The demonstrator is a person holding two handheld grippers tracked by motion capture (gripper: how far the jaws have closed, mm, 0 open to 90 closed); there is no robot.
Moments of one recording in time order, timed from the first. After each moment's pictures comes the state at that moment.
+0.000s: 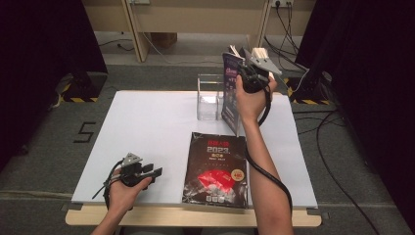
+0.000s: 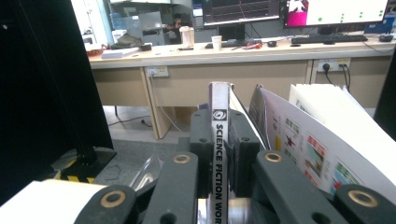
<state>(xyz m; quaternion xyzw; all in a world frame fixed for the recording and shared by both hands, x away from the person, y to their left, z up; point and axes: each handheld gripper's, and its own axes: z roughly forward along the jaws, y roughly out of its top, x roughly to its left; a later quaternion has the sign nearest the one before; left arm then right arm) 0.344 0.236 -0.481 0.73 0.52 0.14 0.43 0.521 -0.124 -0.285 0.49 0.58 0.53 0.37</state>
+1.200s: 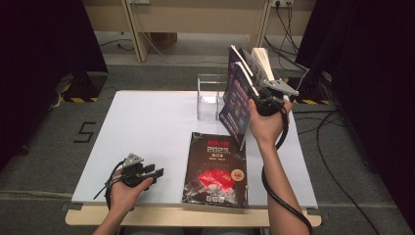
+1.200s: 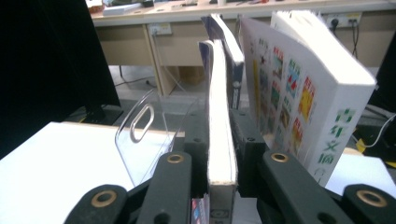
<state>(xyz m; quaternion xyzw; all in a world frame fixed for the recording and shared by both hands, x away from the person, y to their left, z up) 0.343 0.231 -0.482 0.73 0.51 0.13 0.43 0.465 -0.159 -0.304 0.52 0.63 0.49 0.31</state>
